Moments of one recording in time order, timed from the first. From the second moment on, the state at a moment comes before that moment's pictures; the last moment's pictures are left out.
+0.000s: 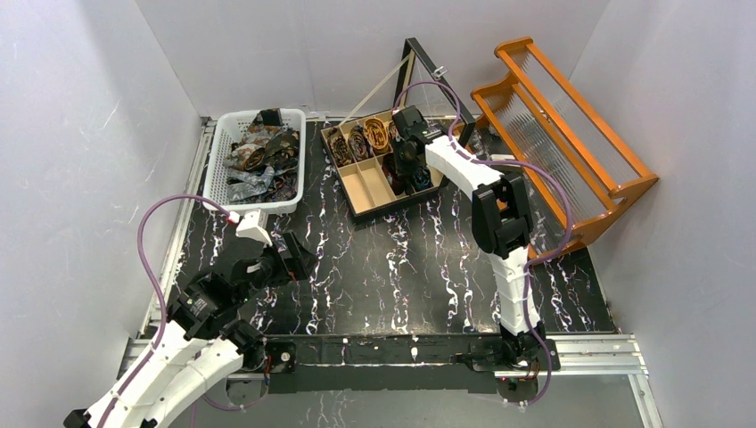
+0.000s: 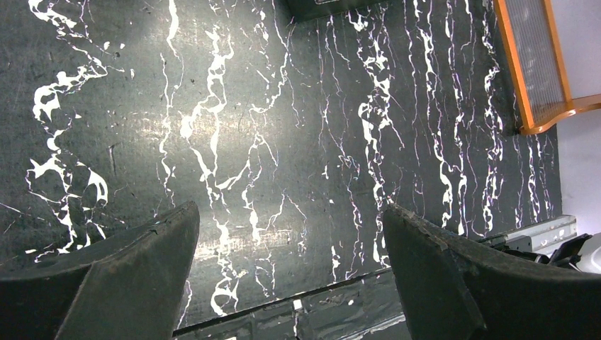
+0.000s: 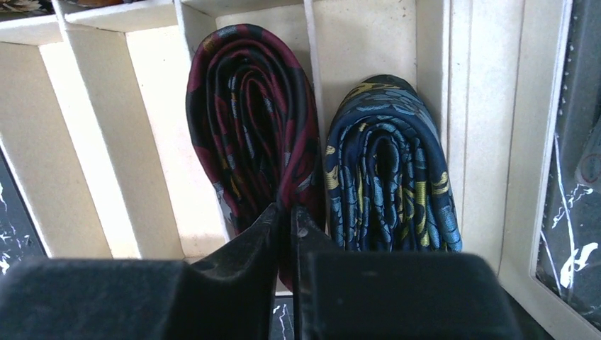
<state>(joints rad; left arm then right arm) -0.64 0.49 0.68 -0.77 -0.18 -0.70 0.52 2.22 1.95 -0.71 0.05 0.25</state>
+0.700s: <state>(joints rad) -0.64 0.54 0.71 -0.78 -0.21 -0.70 0.52 1.51 1.41 -0.49 -0.13 0.28</state>
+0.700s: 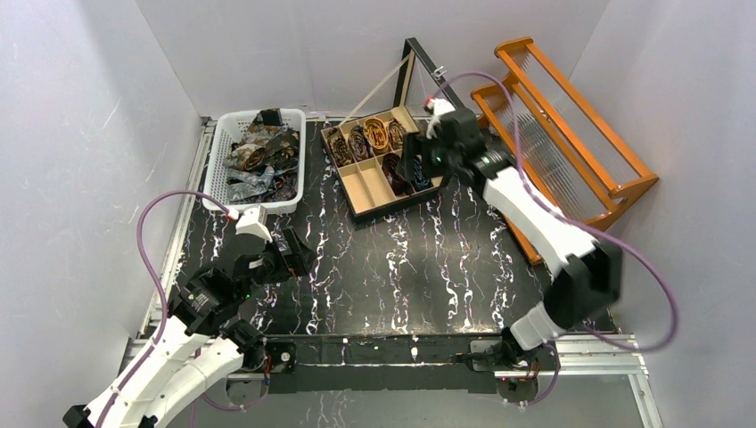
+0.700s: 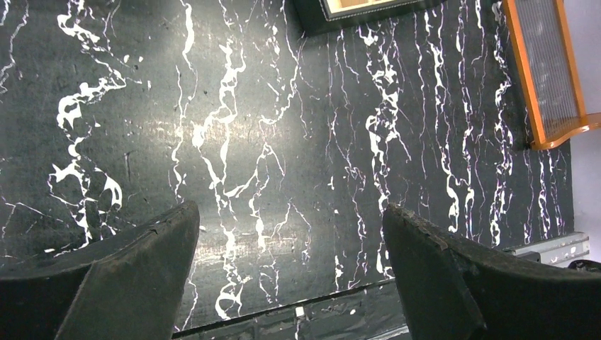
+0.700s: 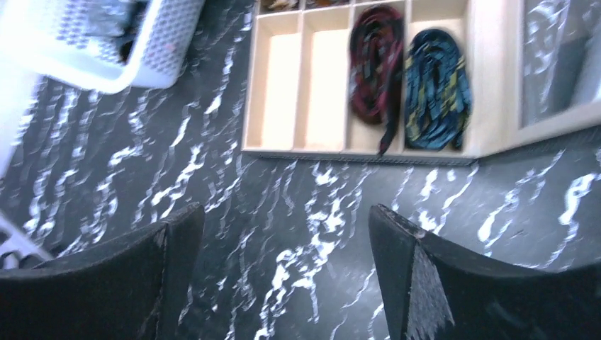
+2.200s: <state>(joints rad) -0.18 0.99 1.23 -1.06 -0.29 -0.44 0.49 1.28 1.24 -0.49 0.03 0.29</state>
